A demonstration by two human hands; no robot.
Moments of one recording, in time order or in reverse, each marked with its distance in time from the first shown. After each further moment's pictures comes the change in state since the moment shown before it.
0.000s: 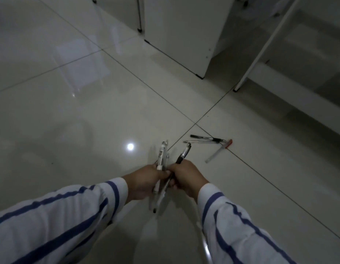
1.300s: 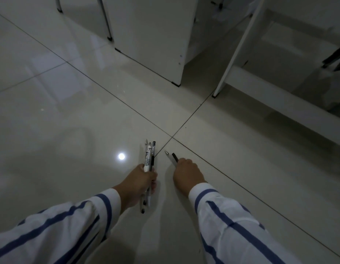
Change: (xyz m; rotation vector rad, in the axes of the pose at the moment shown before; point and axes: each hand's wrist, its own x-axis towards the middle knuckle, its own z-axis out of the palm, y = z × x) left_hand 0.087 0.029 0.027 0.126 0.324 0.075; right_hand 0.080 0.013 -0.083 -0.826 0.323 -0.191
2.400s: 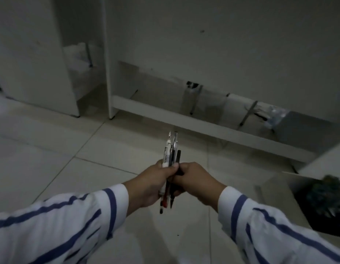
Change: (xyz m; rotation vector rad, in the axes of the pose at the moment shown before) left_hand -0.246 0.038 0.287 0.042 -0.681 0.153; right_hand -0.307 0.193 -0.185 0.856 0.146 0.090
